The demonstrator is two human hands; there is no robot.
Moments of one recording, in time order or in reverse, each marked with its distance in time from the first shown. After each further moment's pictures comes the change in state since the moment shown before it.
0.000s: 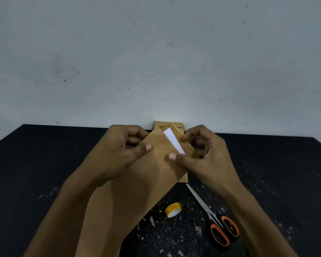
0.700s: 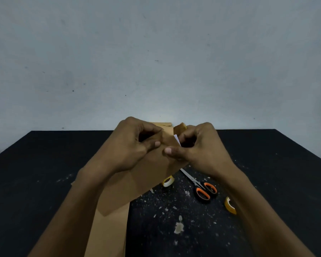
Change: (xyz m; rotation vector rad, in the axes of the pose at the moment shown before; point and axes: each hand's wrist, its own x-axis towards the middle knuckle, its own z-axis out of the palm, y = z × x) left_hand -0.075 0.046 0.007 0.233 -0.027 0.306; right_hand -0.080 -0.067 -0.005 -0.310 -0.019 -0.117
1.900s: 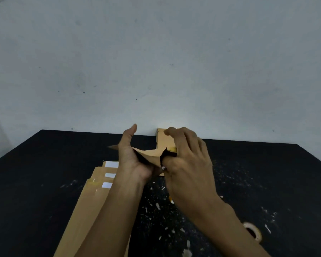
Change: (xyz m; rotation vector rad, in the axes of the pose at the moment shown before) left_hand 0.034 -0.024 0.037 -1.737 0.391 -0.834; right_hand 0.007 -0.001 0.057 -0.717 0.260 -0.523
